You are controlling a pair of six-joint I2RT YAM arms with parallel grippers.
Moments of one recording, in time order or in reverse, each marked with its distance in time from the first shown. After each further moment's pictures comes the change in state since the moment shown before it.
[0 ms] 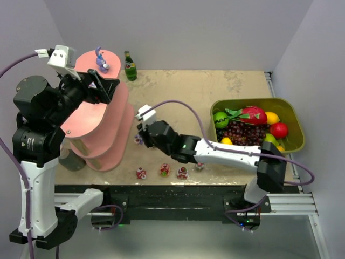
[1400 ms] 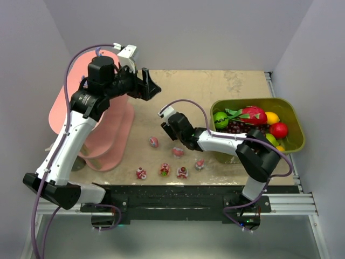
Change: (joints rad) left arm -0.224 0.306 -0.130 0.137 0.117 -0.027; right arm -0.339 0.091 -0.251 0.081 -0.037 -0.269
